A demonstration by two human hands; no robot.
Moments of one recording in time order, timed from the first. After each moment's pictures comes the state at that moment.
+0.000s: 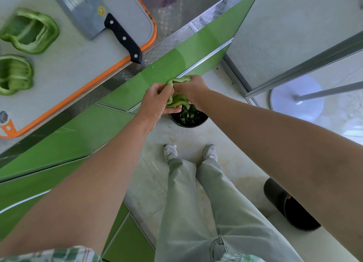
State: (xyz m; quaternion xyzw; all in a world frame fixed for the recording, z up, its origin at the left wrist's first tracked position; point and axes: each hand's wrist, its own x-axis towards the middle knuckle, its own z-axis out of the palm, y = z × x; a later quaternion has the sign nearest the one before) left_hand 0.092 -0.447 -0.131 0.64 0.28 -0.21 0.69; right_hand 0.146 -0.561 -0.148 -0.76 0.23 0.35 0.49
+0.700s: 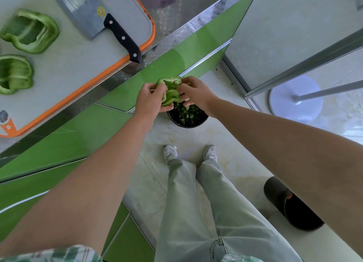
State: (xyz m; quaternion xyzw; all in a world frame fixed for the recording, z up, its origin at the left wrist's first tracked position) left_hand 0.094 -0.443 -0.135 0.66 0.34 -0.16 0.66; right_hand 0.127 -0.588 -0.148 -0.73 0.10 0.37 0.57
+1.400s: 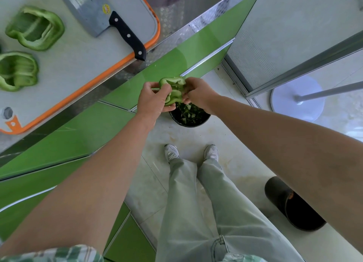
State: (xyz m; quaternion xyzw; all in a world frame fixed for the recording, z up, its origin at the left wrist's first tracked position) left_hand 0.090 -0.441 -0.130 0.66 0.34 -0.16 0.65; right_hand 0.130 -0.580 -0.155 -0.76 0.11 0.38 0.51
